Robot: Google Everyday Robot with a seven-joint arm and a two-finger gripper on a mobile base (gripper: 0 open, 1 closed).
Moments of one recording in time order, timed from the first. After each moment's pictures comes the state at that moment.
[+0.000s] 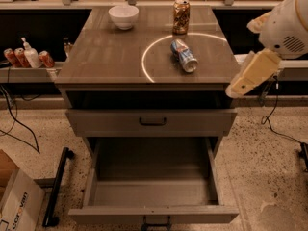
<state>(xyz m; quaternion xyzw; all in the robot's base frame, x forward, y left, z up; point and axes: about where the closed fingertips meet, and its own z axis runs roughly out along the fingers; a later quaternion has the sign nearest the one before) 0.516 -0.198 0.970 -0.53 0.79 0.01 0.31</state>
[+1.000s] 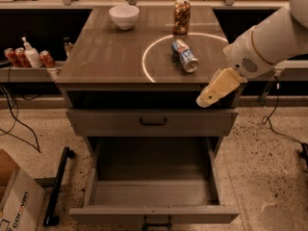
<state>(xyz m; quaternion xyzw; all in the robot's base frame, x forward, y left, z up) 0.546 -0.161 0.902 -0.49 0.82 0.07 0.31</state>
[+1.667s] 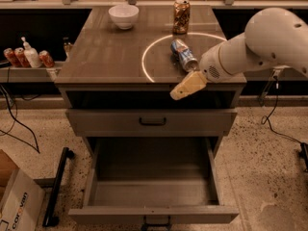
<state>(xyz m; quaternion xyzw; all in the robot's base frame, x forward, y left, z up) 0.623 -0.120 0.845 -0.43 0.82 0.12 0.37</state>
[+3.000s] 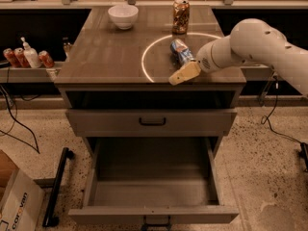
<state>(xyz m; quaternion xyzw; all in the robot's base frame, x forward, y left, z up) 0.728 -0.139 0.818 -0.36 0.83 0.09 0.42</state>
